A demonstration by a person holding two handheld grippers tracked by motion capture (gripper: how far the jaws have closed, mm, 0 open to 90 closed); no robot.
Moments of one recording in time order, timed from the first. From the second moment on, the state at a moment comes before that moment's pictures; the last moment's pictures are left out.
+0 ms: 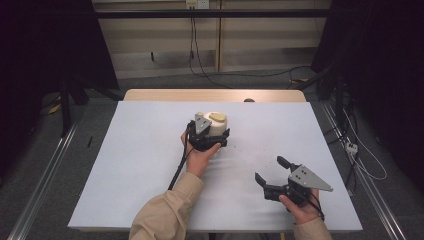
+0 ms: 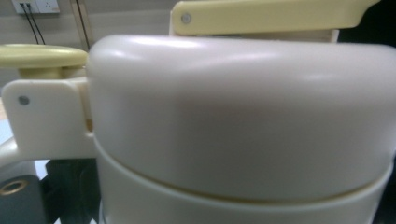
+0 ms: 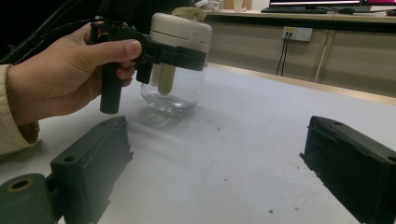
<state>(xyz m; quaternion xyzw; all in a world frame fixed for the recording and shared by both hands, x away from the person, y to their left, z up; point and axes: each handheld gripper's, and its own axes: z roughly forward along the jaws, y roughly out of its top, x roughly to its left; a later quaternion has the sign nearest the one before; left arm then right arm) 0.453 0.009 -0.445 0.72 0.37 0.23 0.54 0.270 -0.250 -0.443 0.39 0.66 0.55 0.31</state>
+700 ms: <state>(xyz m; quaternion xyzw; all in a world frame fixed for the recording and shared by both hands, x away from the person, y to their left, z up) 0.460 0.006 -0.453 0.71 0.38 0.24 0.54 0.270 -0.251 -0.444 0.39 0.66 0.56 0.31</state>
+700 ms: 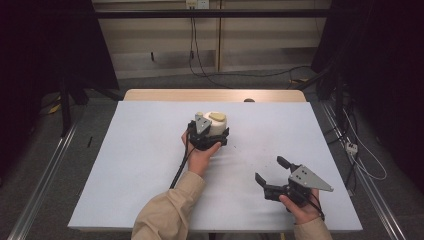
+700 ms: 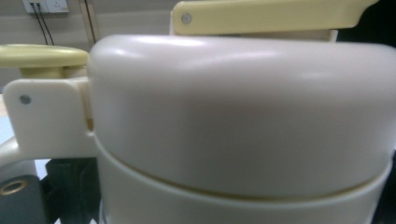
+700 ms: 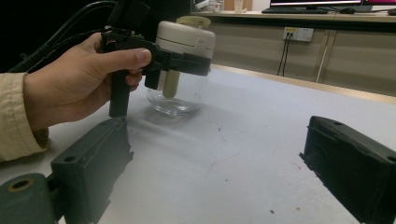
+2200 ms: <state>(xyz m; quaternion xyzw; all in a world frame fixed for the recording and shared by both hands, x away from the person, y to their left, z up) 0.450 0.003 -0.461 0.72 0.37 0.23 0.54 0.279 -0.242 -0.446 0.39 0.69 0.54 0.30</state>
